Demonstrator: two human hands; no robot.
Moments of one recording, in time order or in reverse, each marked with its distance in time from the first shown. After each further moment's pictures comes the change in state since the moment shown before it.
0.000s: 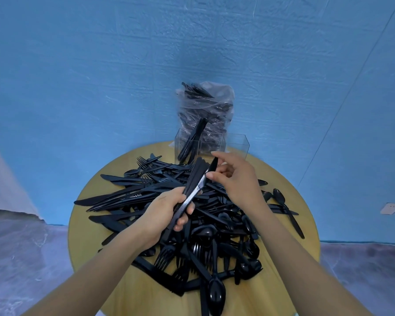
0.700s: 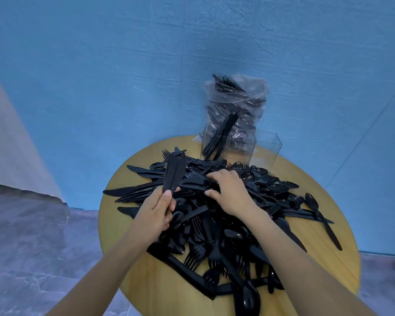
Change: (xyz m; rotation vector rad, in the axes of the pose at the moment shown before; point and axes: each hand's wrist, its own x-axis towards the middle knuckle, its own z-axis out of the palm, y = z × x) left_hand -0.019 -0.032 -0.061 0.127 0.388 0.158; right_hand 0.013 0.018 0.073 -0.677 -0.446 0.016
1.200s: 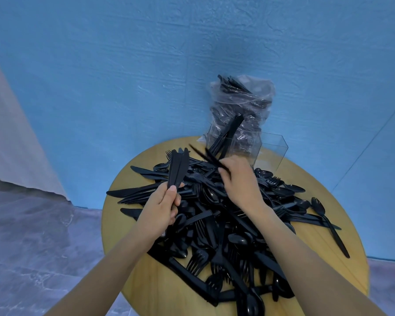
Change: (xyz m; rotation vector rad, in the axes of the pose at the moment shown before) left_hand 0.012 0.003 0.002 0.035 0.027 0.000; right_hand 0.017 0.007 -0.007 0.068 0.411 -0.120
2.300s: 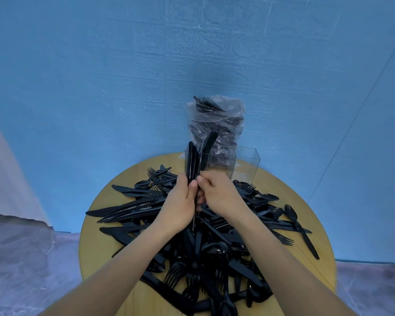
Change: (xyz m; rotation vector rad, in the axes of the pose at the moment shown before) left_hand 0.018 0.049 0.068 0.236 -0.077 0.284; right_hand -0.013 -0.036 -0.056 0.617 -0.233 0.284
